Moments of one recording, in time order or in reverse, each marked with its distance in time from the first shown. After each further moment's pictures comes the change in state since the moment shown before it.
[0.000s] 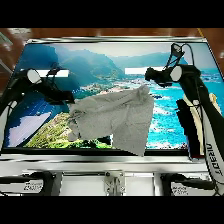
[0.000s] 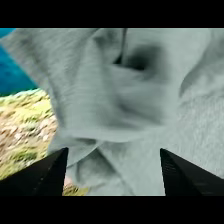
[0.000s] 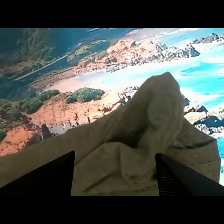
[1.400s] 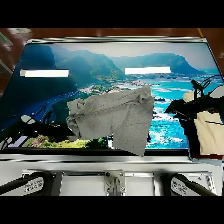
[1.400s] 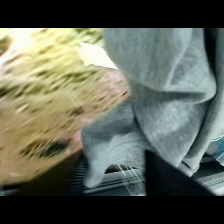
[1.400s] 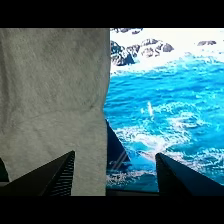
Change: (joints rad) left arm 0.214 0.209 -0.825 -0.451 0.261 0.171; right arm -0.409 0.210 -0.358 0.244 0.497 -0.428
